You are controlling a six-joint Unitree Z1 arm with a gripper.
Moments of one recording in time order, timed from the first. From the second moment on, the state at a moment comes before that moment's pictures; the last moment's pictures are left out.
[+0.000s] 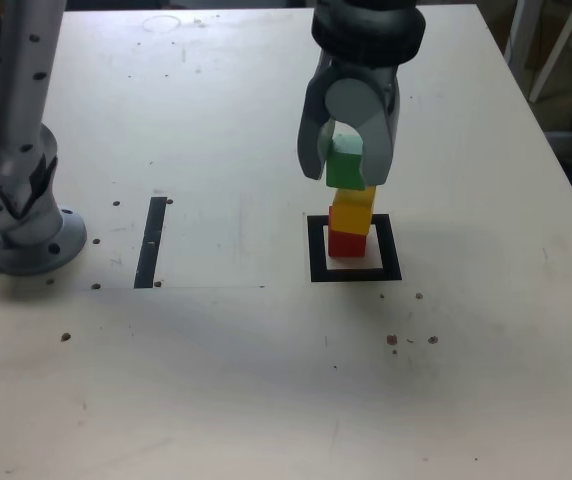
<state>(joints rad) -0.09 2.02 -1.85 1.53 0.06 0.11</state>
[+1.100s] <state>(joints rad) -0.09 1.90 -1.71 1.49 0.08 0.11</state>
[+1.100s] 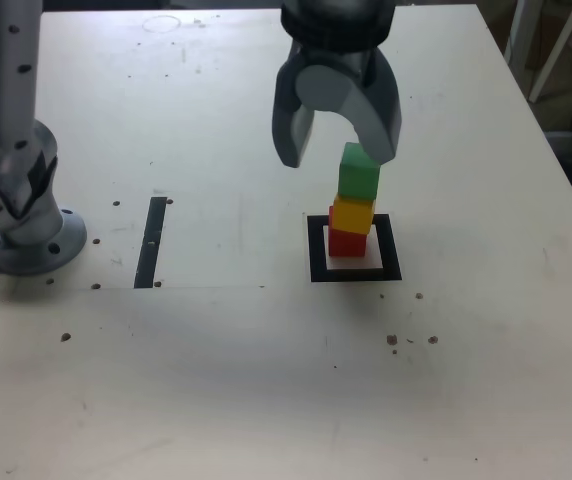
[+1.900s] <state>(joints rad) -0.09 1.61 -1.00 1.23 0.09 -0.05</state>
